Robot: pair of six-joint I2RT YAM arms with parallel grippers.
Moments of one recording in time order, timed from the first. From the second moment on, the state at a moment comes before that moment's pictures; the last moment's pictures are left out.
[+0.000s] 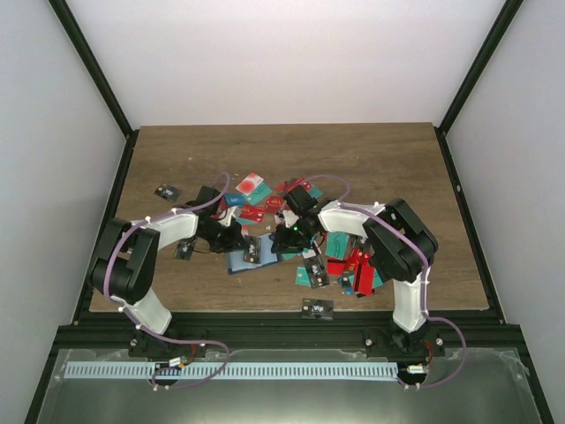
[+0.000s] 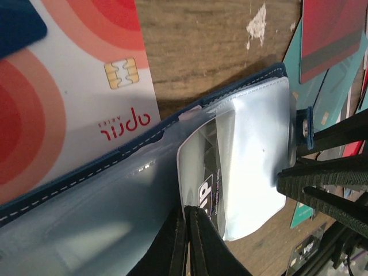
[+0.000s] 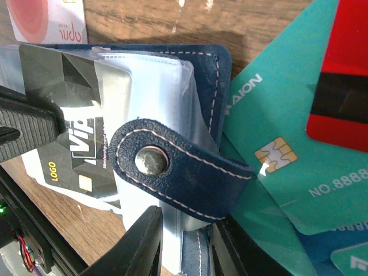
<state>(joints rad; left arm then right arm) -0.32 1.66 0.84 -0.46 0.59 -0.40 0.70 1.94 1.17 -0.43 -0.52 0.53</state>
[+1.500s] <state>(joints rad) -0.41 1.60 0.69 -0.14 0.52 -0.73 0.69 1.92 1.07 -0.26 -0.57 0.69</state>
